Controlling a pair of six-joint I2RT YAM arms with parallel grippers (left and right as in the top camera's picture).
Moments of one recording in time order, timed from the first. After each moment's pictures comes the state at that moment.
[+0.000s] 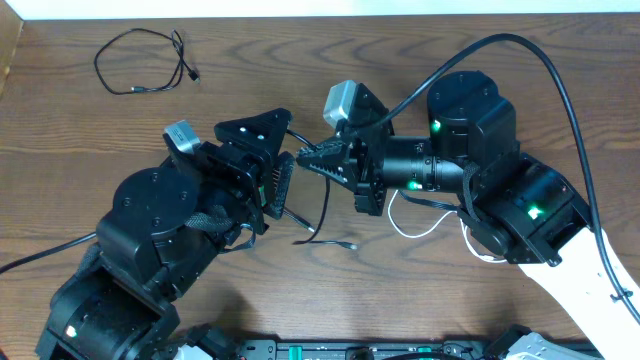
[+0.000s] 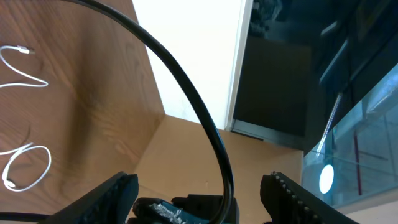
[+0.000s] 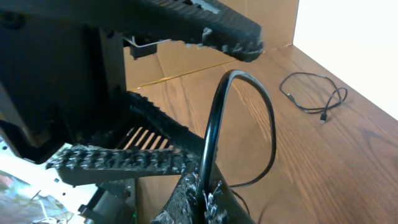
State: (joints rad) left arm -0.60 0.94 1.44 -0.79 -0.02 -1.75; right arm 0.69 1.31 1.53 -0.56 -0.67 -0.01
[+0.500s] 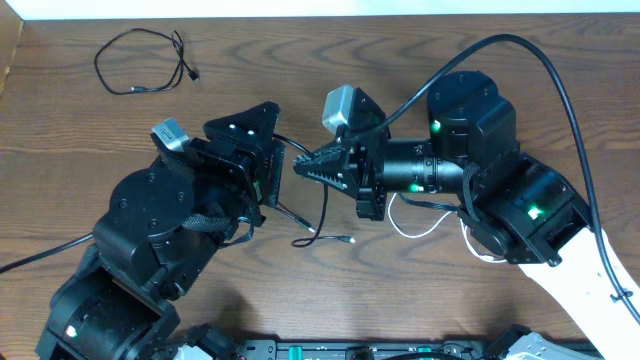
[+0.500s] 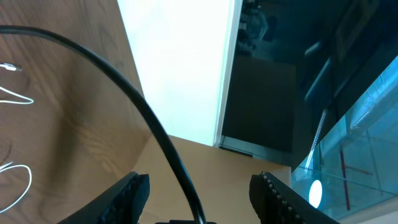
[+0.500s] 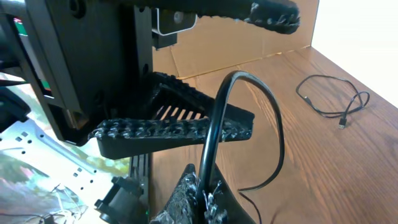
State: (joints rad) left arm -0.60 0.94 1.44 -0.76 -0.10 -1.77; right arm 0.69 1.31 1.53 -0.56 -0.74 -0.01
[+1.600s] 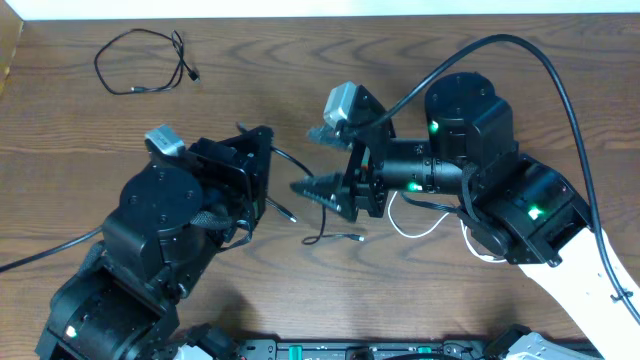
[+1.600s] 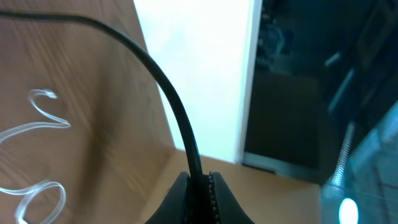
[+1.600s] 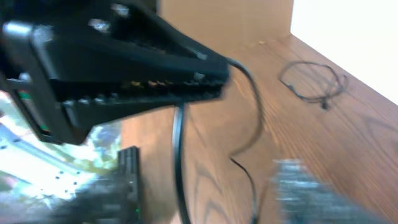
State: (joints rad) left arm -0.60 0.94 1.44 -0.85 -0.17 -1.71; right arm 0.69 1.31 1.53 -0.61 -0.64 0.00
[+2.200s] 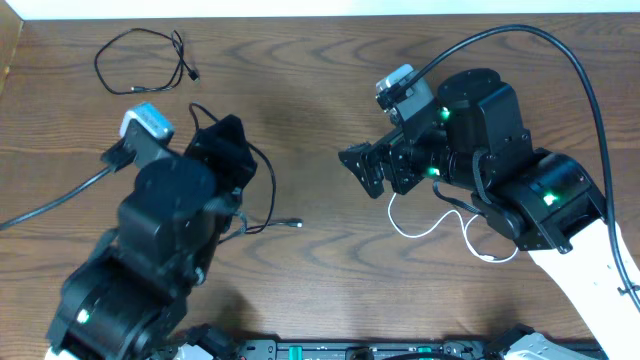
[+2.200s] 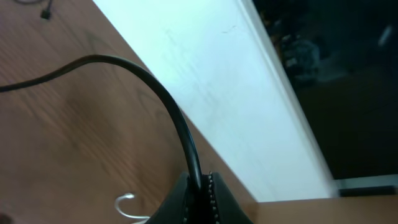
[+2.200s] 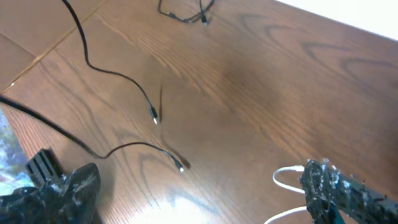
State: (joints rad) left arm -0.58 0.97 1.44 -0.86 -0.41 -1.21; right arm 0.59 1.31 1.53 -0.88 -0.27 0.12
